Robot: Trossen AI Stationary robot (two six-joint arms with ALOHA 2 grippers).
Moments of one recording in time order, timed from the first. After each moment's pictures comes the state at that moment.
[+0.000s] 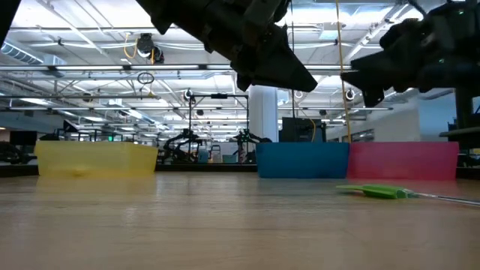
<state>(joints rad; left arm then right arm) -0.17 1.90 1.24 0.14 -0.14 -0.12 -0.19 0.74 0.02 0.75 -0.32 0.23</state>
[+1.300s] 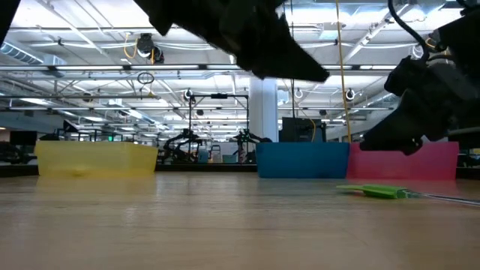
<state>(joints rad) -0.18 1.93 1.24 0.17 -0.02 0.16 0.33 1.24 0.02 0.79 0.42 0.56</state>
